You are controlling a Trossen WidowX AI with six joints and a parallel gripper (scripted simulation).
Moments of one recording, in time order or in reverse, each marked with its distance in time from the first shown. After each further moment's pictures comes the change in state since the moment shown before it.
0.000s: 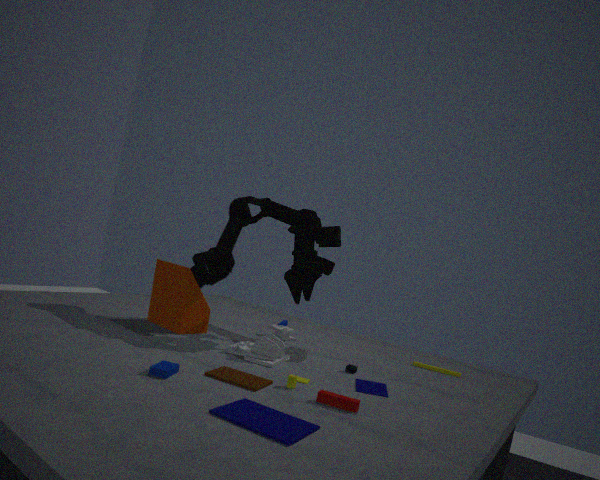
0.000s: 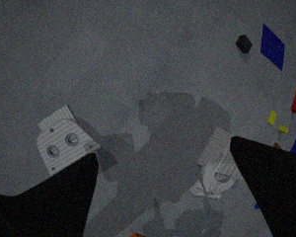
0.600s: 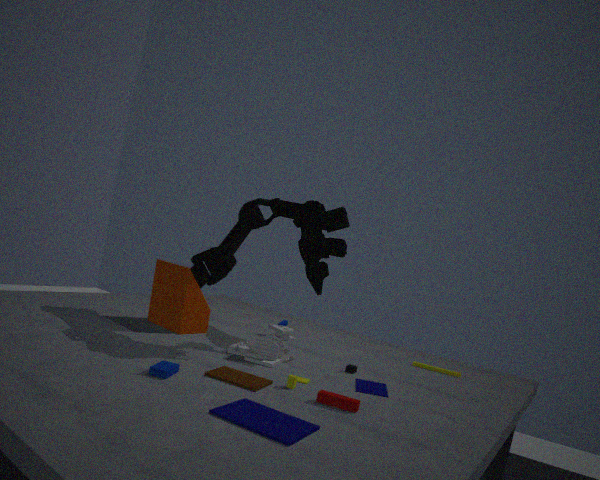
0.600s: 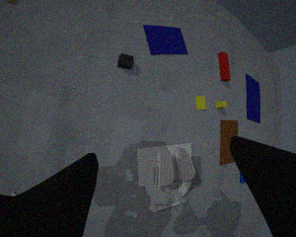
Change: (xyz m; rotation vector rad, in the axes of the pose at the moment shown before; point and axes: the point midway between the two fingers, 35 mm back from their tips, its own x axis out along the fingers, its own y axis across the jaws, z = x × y) arm -0.026 -0.107 0.002 0.421 -0.088 -0.310
